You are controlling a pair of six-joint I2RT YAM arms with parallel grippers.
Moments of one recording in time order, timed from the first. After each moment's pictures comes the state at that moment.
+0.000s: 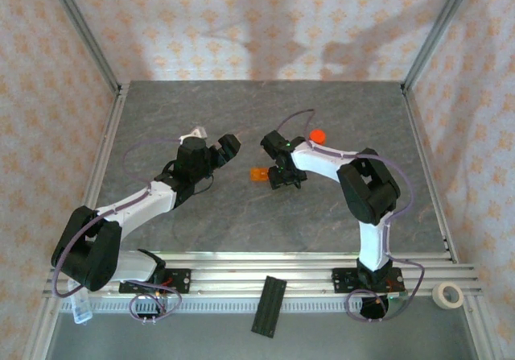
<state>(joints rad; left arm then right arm) -0.41 1.33 0.68 0.19 0.03 -1.00 0.66 1.95 1.32 -0.78 0.14 0.34</state>
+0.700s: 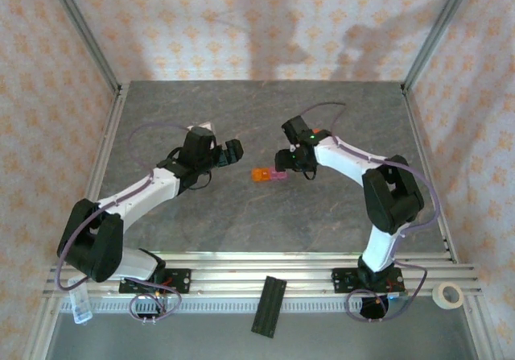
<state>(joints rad) -0.41 1.40 0.86 -0.15 -0.01 -0.66 0.53 1.79 1.26 -0.64 0.00 0.45</state>
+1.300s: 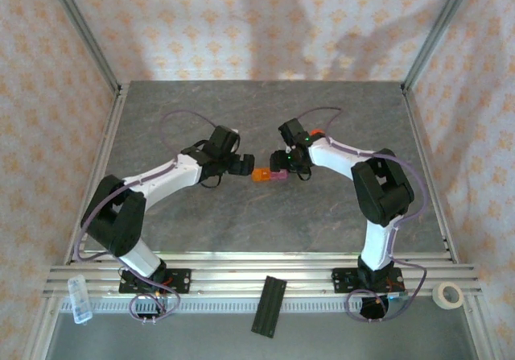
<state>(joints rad) -0.52 1.61 1.05 -0.39 -0.10 -0.40 0.53 1.88 1.24 -0.54 -0.06 0.50</state>
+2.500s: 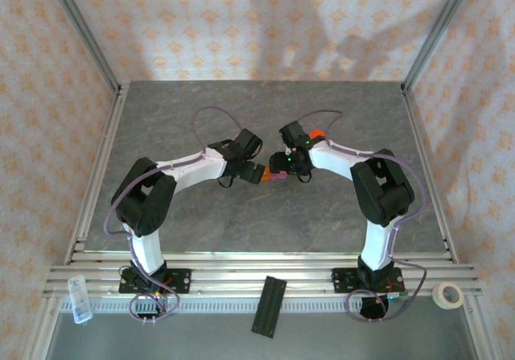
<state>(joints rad) -0.59 1.84 1.22 -0.50 -0.21 -0.23 0.53 1.88 1.20 -0.48 -0.09 0.50</state>
